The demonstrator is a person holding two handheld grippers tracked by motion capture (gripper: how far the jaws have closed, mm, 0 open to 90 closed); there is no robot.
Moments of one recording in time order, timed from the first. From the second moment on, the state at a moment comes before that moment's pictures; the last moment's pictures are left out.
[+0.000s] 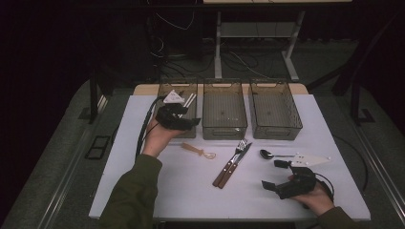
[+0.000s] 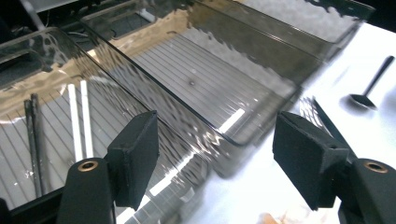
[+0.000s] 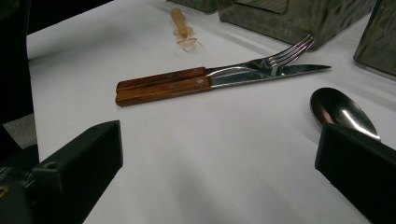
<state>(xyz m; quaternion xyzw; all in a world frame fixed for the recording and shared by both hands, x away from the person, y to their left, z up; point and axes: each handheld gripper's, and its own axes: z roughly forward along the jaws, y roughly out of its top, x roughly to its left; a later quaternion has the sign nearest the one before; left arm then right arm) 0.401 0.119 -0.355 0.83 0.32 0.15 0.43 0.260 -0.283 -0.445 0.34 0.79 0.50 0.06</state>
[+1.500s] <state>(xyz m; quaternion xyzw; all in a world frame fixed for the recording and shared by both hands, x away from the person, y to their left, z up) 0.390 0.109 -0.438 0.87 0.33 0.10 0.34 0.260 -0.285 -0.446 0.34 0.79 0.50 0.07</state>
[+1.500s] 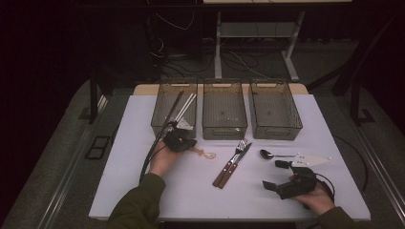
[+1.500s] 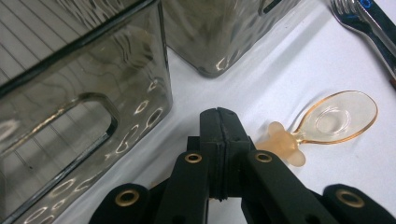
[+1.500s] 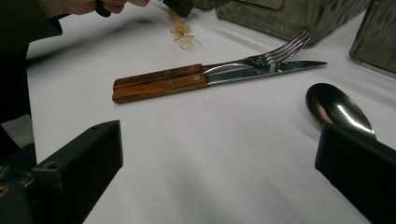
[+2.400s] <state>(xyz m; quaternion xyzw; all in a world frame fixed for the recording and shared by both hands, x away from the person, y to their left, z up) 0.384 0.091 -0.438 0.89 0.30 0.09 0.34 0.260 -0.286 -0.446 0.34 0.80 0.50 0.07</state>
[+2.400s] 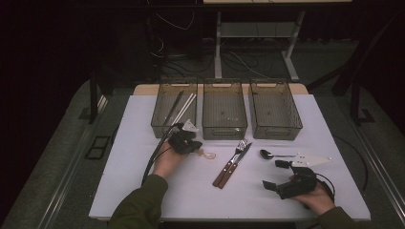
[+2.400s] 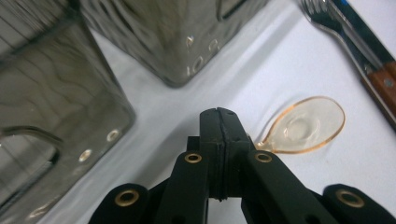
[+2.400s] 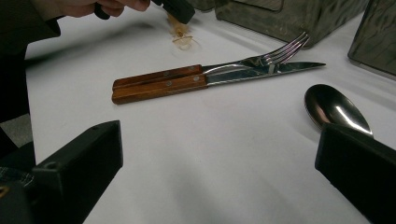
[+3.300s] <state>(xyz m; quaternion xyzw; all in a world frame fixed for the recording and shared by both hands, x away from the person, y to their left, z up) 0.365 0.087 -0.435 0.91 0.29 0.04 0.31 0.259 -0.286 -0.445 0.34 0.80 0.50 0.07</state>
